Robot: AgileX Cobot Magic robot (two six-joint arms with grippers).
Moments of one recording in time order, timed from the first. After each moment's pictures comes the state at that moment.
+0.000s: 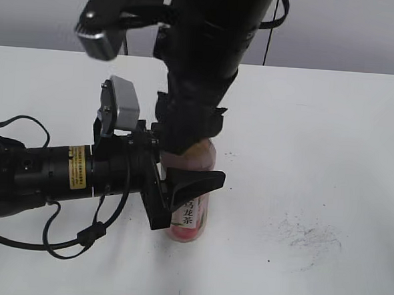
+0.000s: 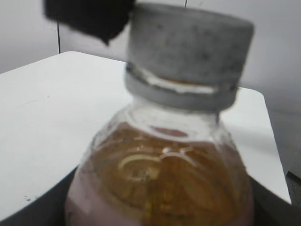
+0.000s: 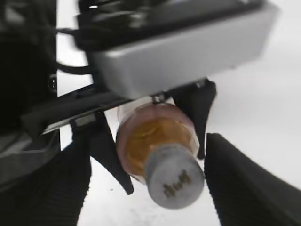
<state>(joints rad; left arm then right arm) -0.48 1.96 -0.64 0.88 -1.21 -0.36 0.84 1.83 -1.68 0.12 1.21 -0.84</state>
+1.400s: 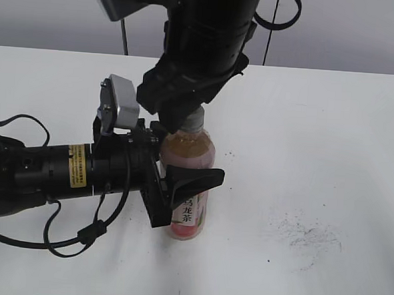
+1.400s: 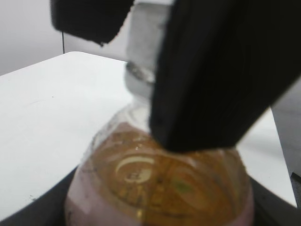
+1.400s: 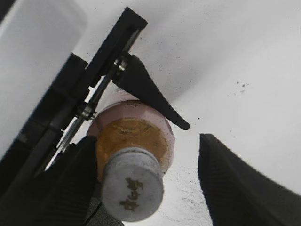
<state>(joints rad) -0.48 1.96 -0.64 0.87 -1.20 -0.36 0.84 1.90 -1.74 -0.01 1.23 -0.19</state>
